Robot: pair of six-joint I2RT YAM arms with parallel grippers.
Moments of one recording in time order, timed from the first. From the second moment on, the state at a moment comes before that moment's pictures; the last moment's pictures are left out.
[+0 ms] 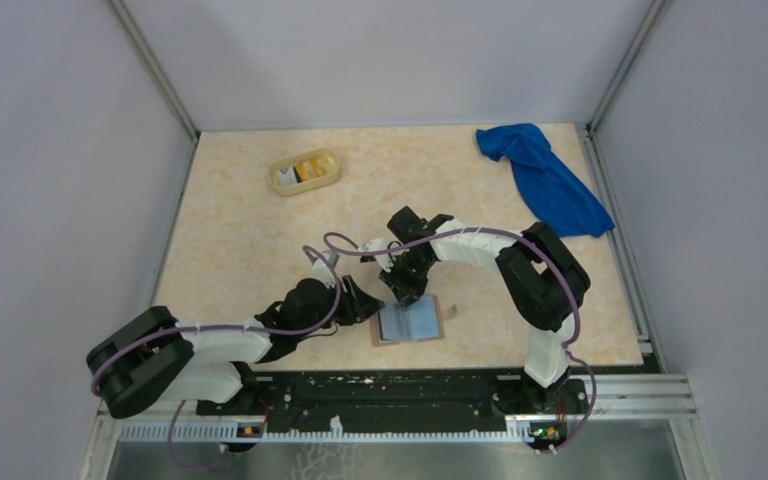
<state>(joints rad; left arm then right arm) -0.90 1.31 0.22 0.68 -0.03 -0.94 0.75 1.85 1.17 -0.67 -0.50 -0.41</state>
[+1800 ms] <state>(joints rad) -0.90 1.51 0.35 0.73 0.19 -0.88 0.57 1.73 1.17 -0.69 -0.67 -0.43</state>
